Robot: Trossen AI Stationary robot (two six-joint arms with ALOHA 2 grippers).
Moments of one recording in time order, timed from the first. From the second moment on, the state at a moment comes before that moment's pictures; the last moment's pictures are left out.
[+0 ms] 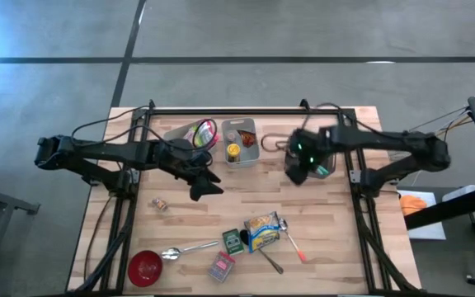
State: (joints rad) left arm 0.00 1.21 0.95 -0.29 0.25 -0.68; right arm -0.18 1.29 1.03 -0.95 -0.21 0.72
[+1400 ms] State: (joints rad) left arm 0.00 1.19 0.95 -0.39 0.27 -0.60; right arm 0.47 1.45 0.78 -0.24 0.05 1.66
